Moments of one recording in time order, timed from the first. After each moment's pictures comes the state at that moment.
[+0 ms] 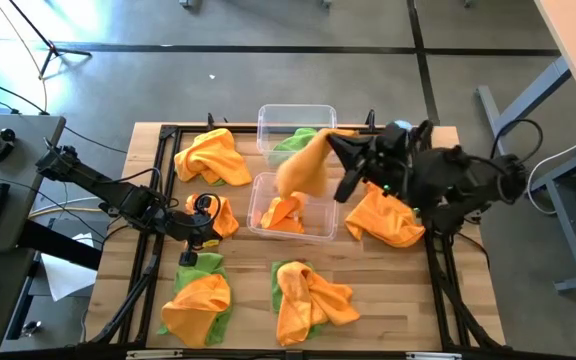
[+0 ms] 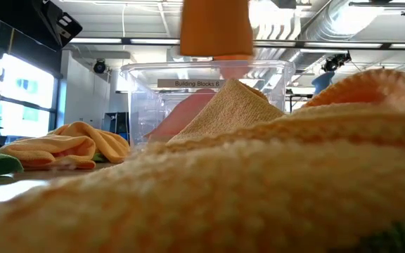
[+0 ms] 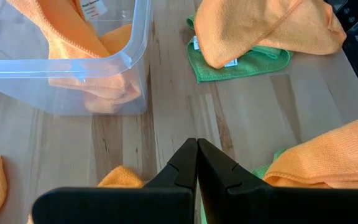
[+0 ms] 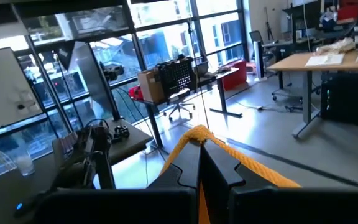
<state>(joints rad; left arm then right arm) -0.45 0.91 0.75 -0.68 -0.25 -0.23 0.37 1.51 1.93 -0.39 1.00 0.23</state>
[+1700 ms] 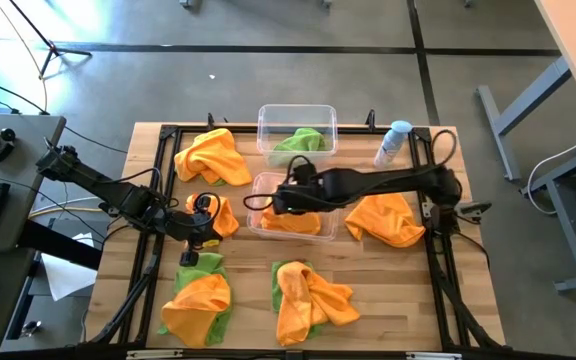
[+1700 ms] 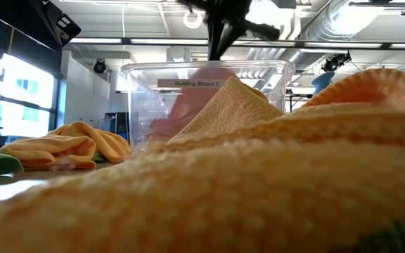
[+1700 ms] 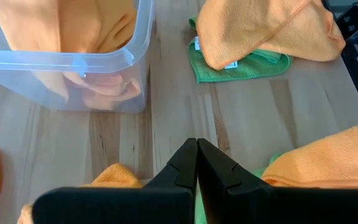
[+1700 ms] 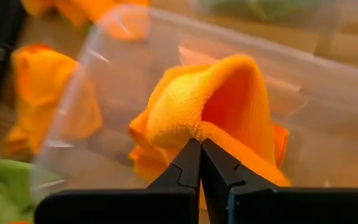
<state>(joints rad) -0.45 0.91 0.75 -0.68 -0.25 -0.28 0.09 1.98 1.93 -1.15 0.39 1.33</state>
